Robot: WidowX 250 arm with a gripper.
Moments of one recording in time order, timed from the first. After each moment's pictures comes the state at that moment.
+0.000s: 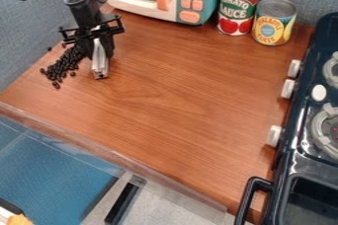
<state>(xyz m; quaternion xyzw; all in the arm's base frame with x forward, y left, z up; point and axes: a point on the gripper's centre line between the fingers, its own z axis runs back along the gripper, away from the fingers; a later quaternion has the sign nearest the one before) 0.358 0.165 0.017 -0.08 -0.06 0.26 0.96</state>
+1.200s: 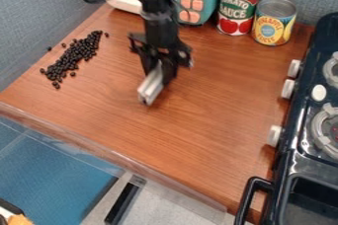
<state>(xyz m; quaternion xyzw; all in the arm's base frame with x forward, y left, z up) 0.347 0.027 0.019 -0.02 -0.02 -0.03 1.00</state>
